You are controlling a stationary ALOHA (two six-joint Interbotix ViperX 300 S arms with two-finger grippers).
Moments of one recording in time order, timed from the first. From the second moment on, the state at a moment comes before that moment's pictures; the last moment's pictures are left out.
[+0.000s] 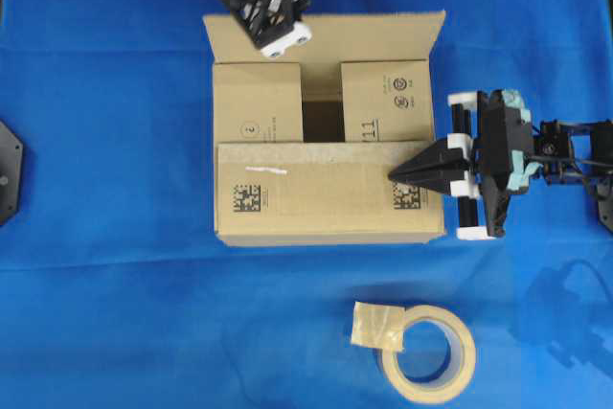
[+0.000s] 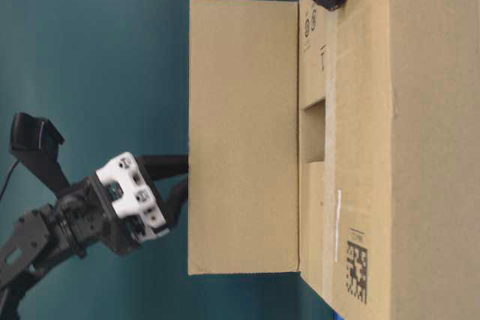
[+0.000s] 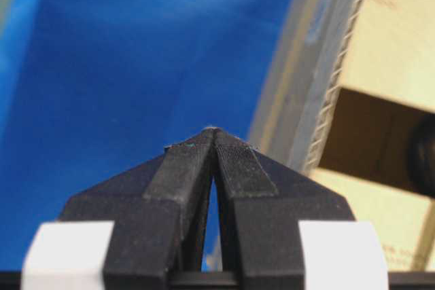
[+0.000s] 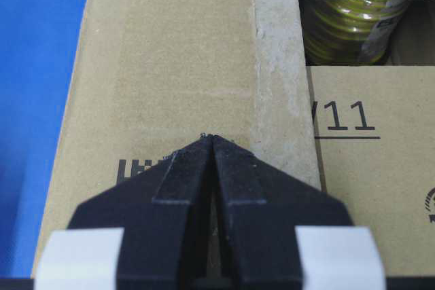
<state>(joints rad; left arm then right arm) 0.35 0.05 0.14 -0.04 0.78 0.04 0.04 -0.28 1.06 0.14 -0.33 0.01</state>
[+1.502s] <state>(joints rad) 0.16 -0.16 0.82 -0.04 -0.05 -0.29 -0.04 -0.29 1.06 0.14 -0.41 0.01</state>
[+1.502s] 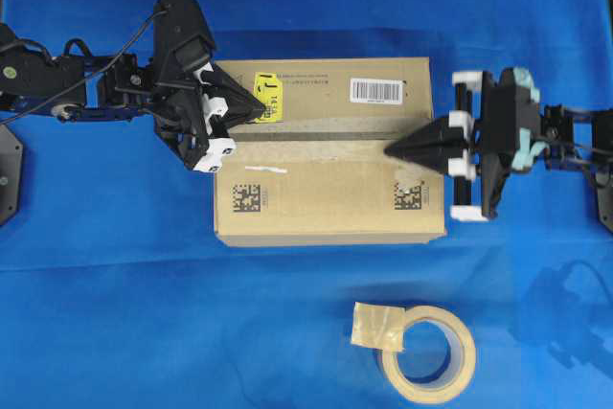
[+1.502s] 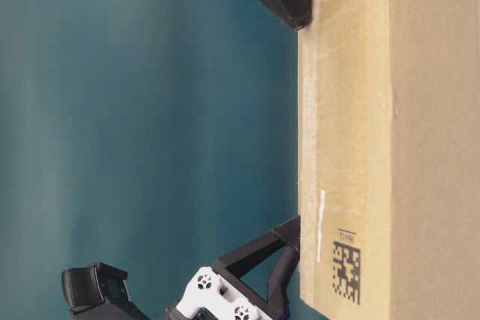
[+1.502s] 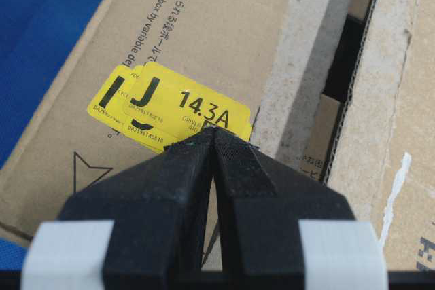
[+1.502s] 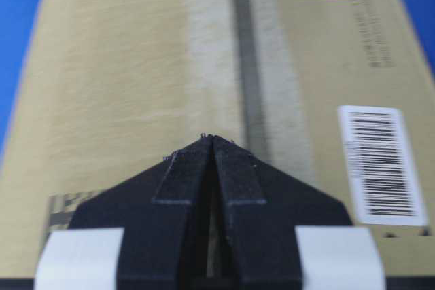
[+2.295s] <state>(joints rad) 0.10 -0.20 0.90 -0.04 -0.20 -0.23 -0.07 -0.23 1.04 0.14 -0.41 0.00</state>
